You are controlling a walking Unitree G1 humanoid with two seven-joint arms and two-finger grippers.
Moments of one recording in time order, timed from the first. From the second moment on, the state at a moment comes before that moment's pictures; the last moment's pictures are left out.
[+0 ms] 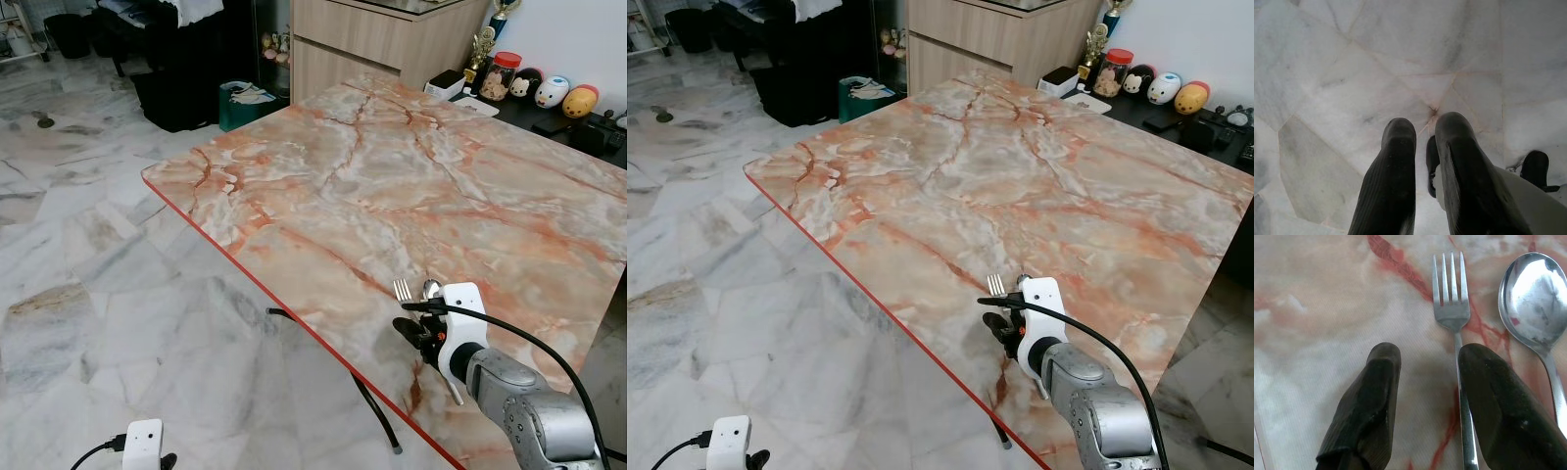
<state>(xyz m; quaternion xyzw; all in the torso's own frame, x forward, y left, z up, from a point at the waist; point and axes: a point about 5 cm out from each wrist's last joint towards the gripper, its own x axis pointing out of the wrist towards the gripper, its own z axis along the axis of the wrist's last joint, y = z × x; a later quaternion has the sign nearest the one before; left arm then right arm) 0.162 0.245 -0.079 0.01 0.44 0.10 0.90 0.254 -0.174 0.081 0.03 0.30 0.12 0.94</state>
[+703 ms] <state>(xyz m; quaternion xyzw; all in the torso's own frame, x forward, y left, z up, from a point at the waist) 0.164 0.261 -0.073 0.02 0.43 0.10 0.90 0.257 -0.176 0.074 0.02 0.30 0.11 0.95</state>
